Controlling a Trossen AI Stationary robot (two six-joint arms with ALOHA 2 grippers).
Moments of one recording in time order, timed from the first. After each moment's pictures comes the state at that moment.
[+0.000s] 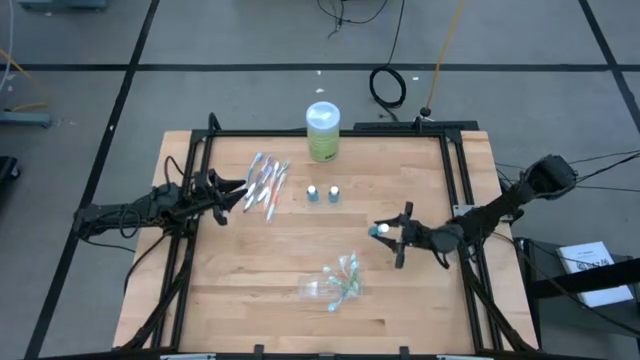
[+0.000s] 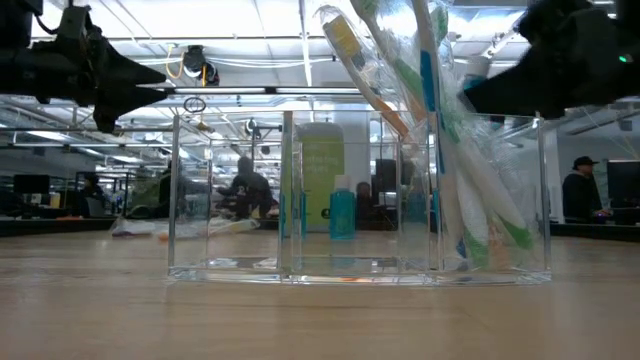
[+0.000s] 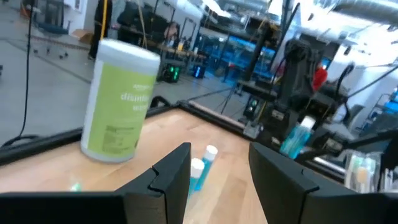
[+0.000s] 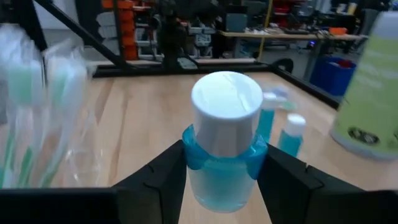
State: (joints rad) left arm 0.07 0.05 0.06 0.06 -0.26 -0.31; right arm 0.47 1.22 0.21 0.86 0.68 0.09
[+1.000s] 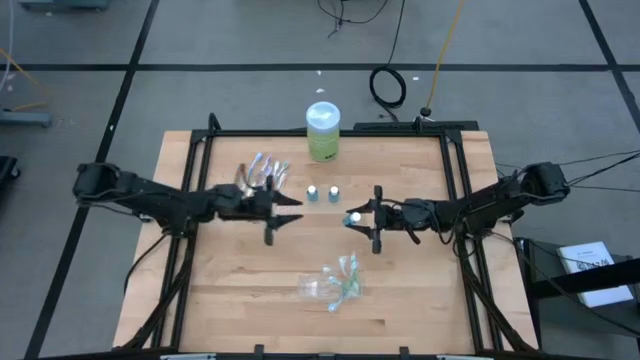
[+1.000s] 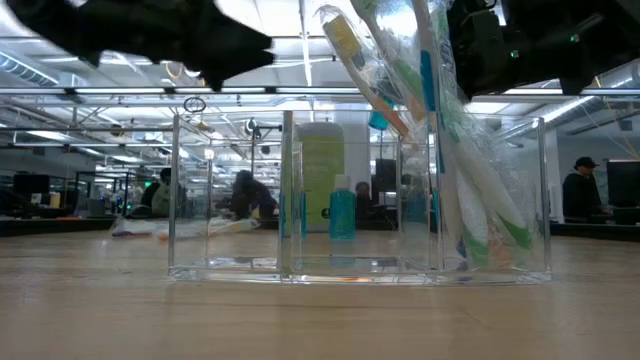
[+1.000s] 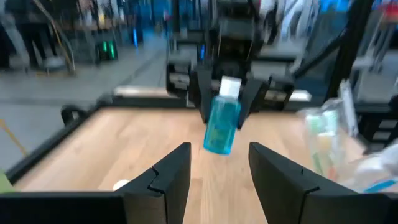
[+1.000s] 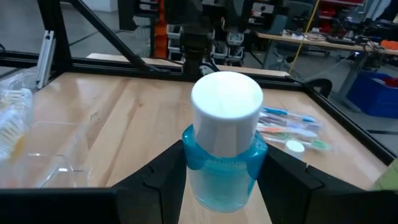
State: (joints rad) left arm -0.05 1.21 0.50 0.61 -0.08 0.00; right arm 0.12 1.36 0.45 0.77 0.20 -0.08
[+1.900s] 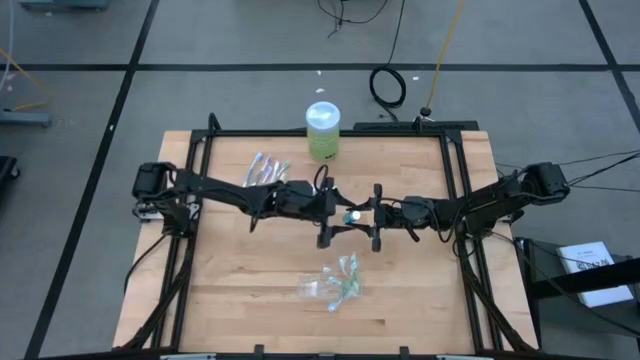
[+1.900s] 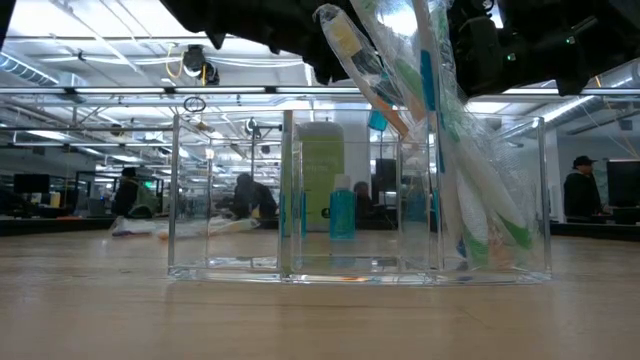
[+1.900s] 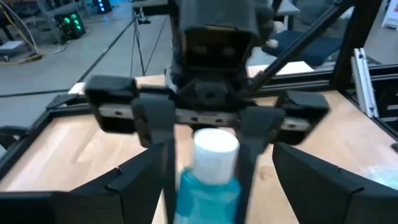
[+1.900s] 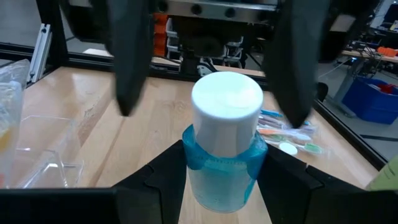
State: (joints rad) left arm -0.02 1.73 1.11 0.37 0.05 0.11; right arm 0.10 1.36 0.45 0.77 0.18 -0.12
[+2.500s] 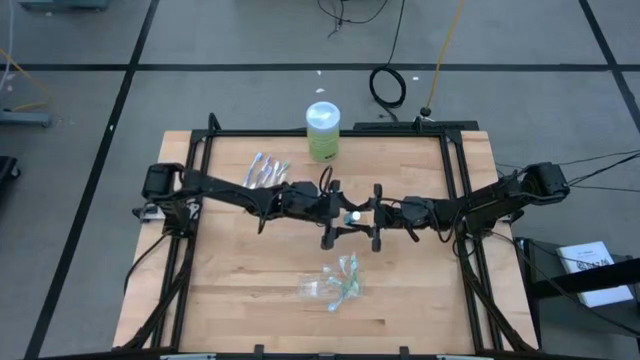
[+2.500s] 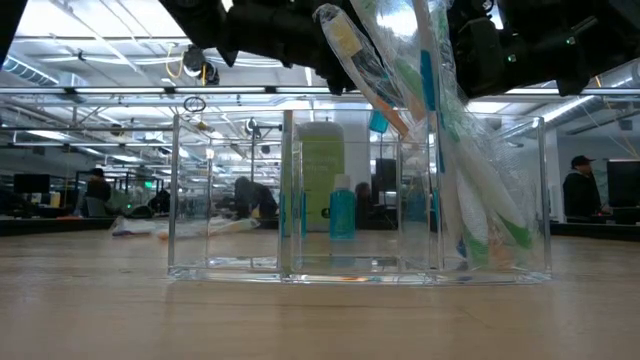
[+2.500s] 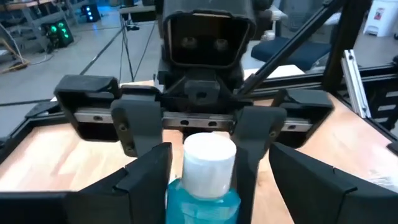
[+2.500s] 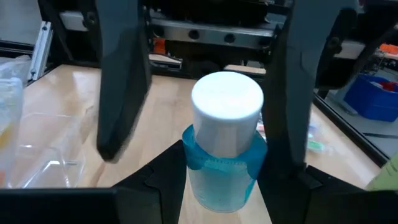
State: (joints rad) left arm -0.01 1.80 1.12 0.47 0.11 0.11; right arm 0.10 1.36 0.45 0.76 0.18 -0.11
